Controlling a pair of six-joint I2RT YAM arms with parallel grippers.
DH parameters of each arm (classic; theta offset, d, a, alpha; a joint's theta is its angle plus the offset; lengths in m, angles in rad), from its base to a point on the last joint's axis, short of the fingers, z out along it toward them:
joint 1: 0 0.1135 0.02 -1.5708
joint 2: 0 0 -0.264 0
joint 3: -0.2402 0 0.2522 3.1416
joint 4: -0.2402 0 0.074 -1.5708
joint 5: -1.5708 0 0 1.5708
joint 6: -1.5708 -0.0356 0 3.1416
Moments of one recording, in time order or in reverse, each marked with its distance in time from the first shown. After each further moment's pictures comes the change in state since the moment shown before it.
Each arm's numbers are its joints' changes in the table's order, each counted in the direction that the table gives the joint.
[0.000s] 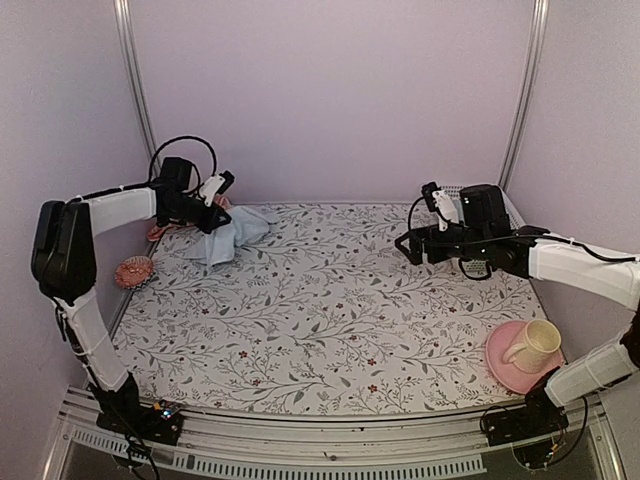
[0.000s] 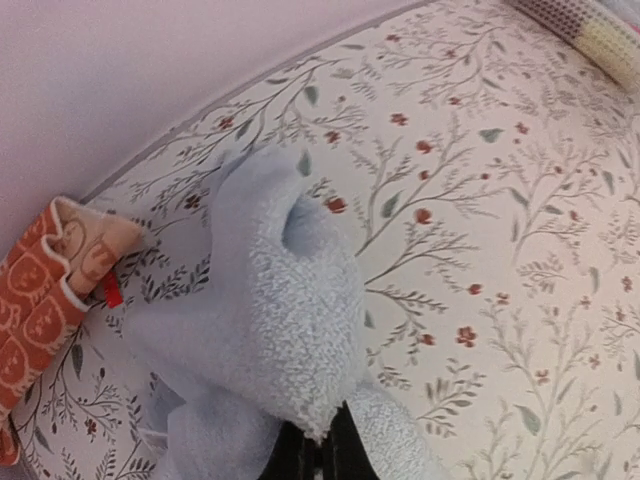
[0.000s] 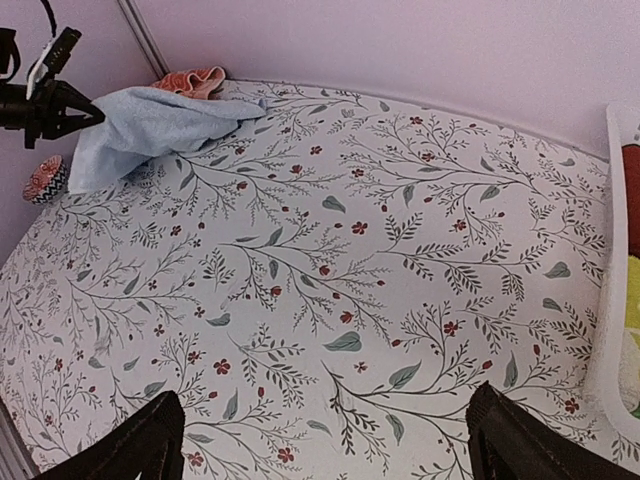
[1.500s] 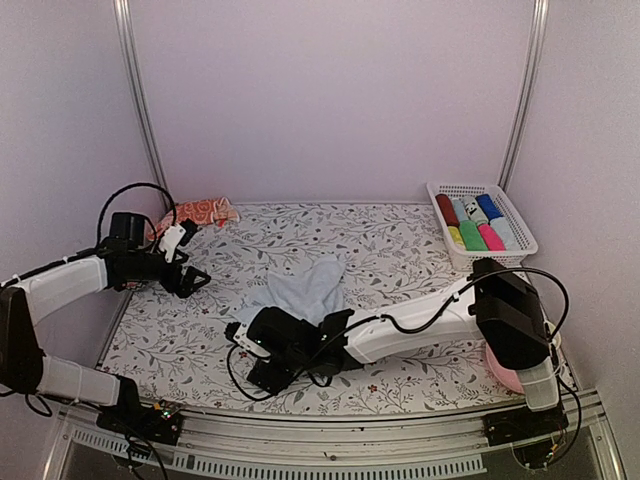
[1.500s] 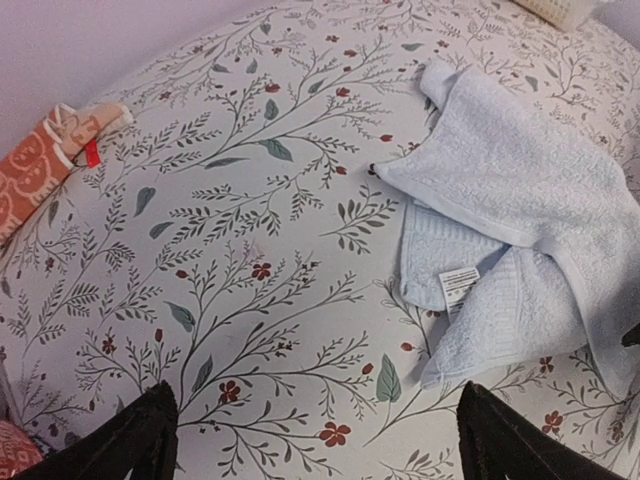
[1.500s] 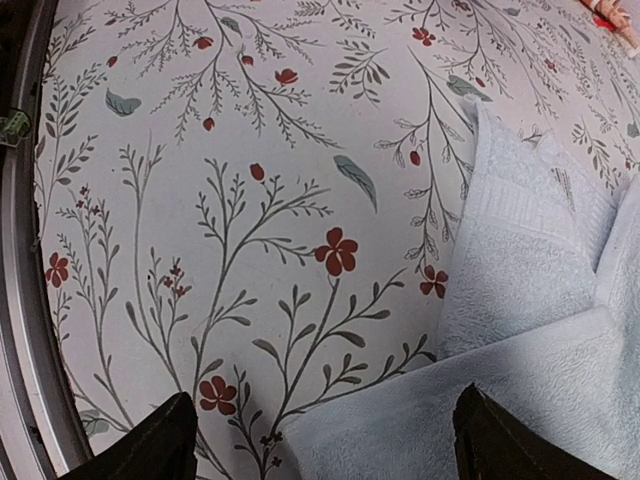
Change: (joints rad) left arm 0.062 -0.654 0.714 0.090 -0.124 -0.067; right arm 0.791 0.836 -0.626 -0.099 -0.301 0.160
